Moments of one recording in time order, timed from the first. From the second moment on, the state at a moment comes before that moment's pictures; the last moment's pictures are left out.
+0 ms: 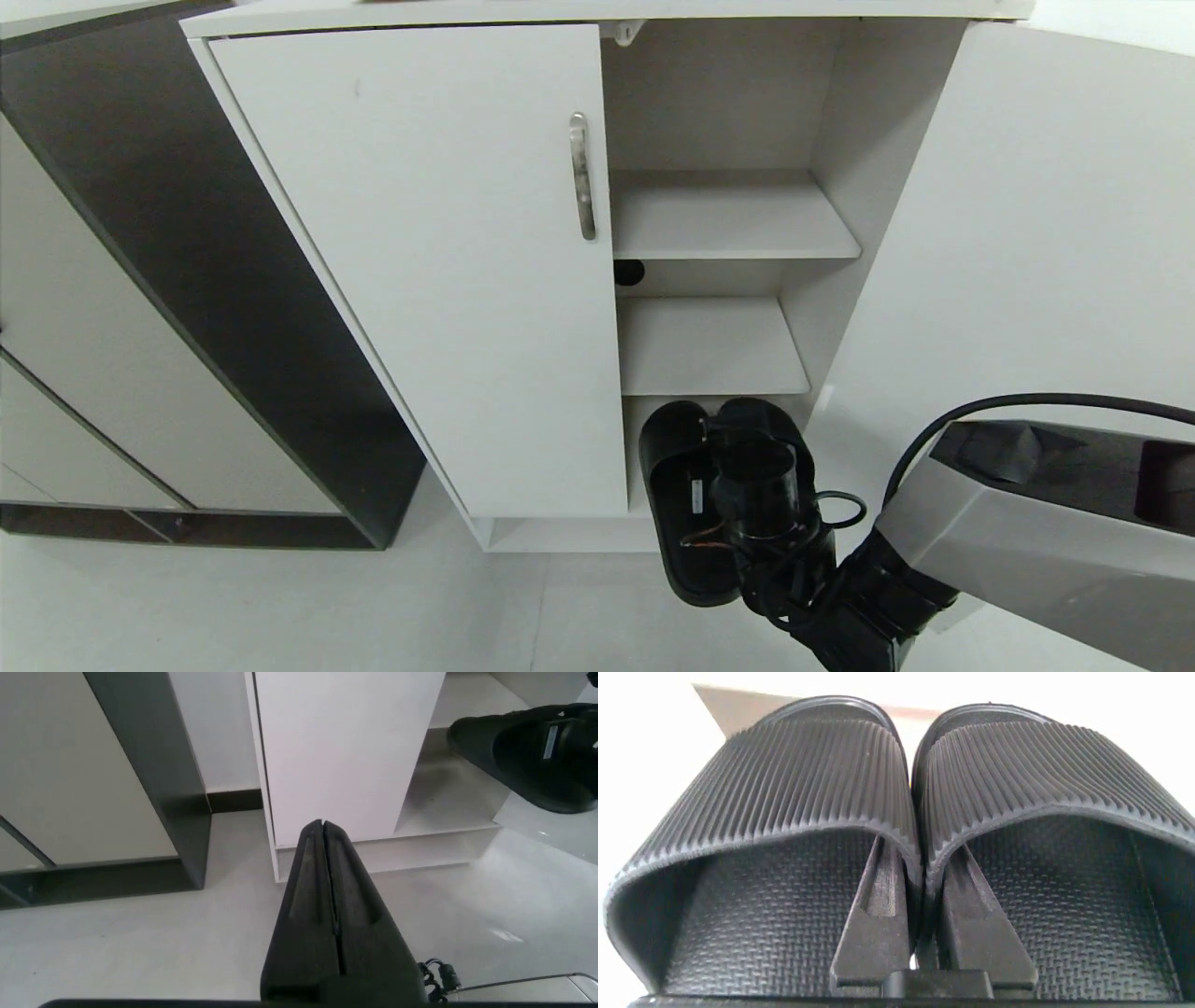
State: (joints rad) left arm 0.00 0.00 0.00 0.00 -0.07 0.04; right arm 0.78 2.28 -0.93 -1.19 -0.73 0.10
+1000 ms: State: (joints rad) left arm 0.00 0.00 0.00 0.00 -0.07 0.04; right arm 0.73 2.36 -0.94 -1.39 -0.80 -0.02
